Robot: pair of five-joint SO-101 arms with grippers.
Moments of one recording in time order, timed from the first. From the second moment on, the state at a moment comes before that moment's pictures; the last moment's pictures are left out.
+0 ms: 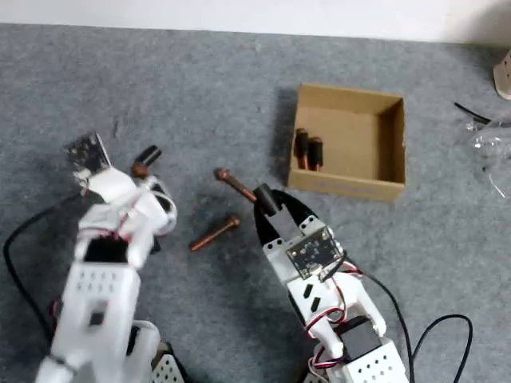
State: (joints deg) left arm -5.8 -49.1 65.8 31.6 33.4; right arm -30.4 -104.4 95.7 23.1 16.2
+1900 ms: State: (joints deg) left arm 2.3 -44.8 47.5 37.4 37.3; right arm -30.4 -104.4 95.7 23.3 16.2
